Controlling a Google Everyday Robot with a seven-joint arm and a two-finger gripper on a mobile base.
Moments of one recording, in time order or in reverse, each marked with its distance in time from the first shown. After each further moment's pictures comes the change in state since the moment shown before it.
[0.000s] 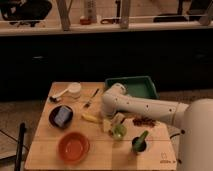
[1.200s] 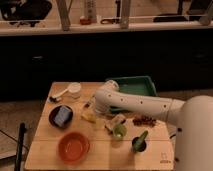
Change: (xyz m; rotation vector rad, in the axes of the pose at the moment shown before) arm -0.053 0.000 -0.010 -0.039 -0.060 -0.104
